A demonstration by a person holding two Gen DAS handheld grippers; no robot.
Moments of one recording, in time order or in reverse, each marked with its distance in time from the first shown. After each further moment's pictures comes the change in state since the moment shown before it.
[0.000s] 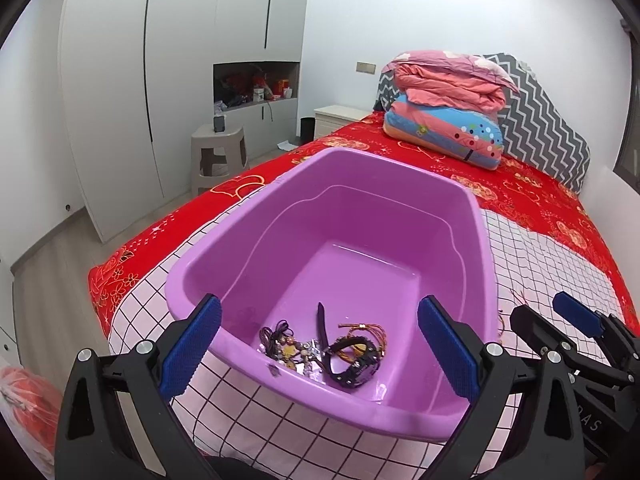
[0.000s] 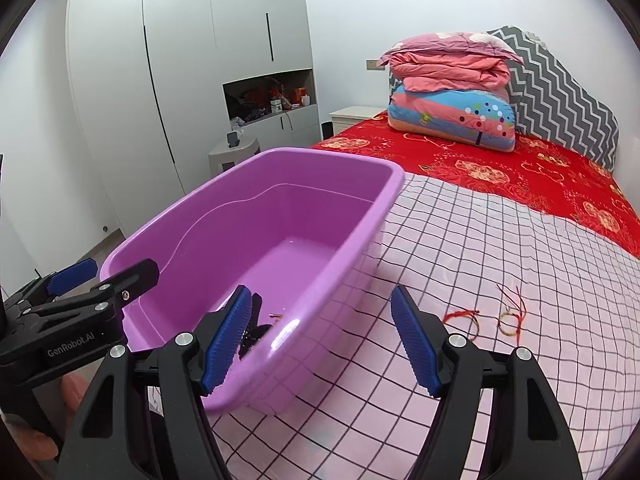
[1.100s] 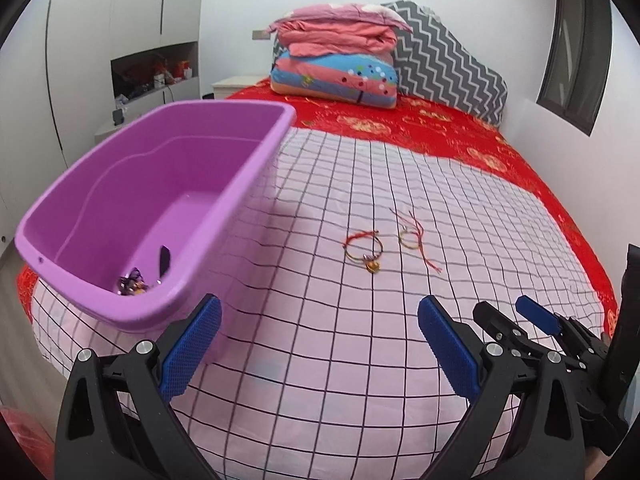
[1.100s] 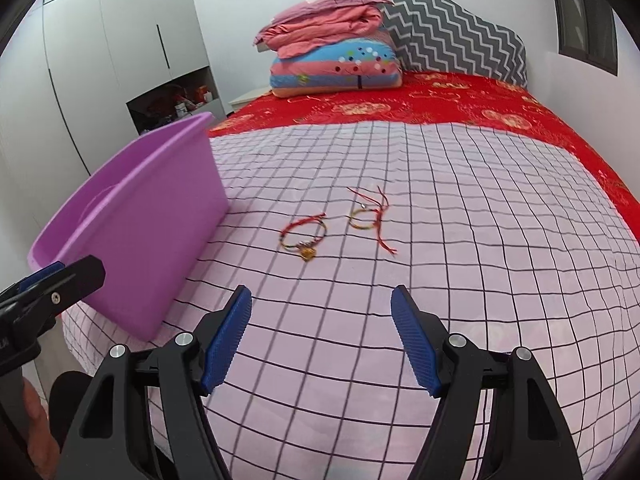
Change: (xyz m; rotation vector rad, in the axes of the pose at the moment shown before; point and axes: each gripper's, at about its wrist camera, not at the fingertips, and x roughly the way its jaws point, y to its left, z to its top) left arm -0.011 -0.155 -0.077 0.187 0.133 -0.260; right arm -0.061 -0.162 -0.121 0.265 0.067 -0.213
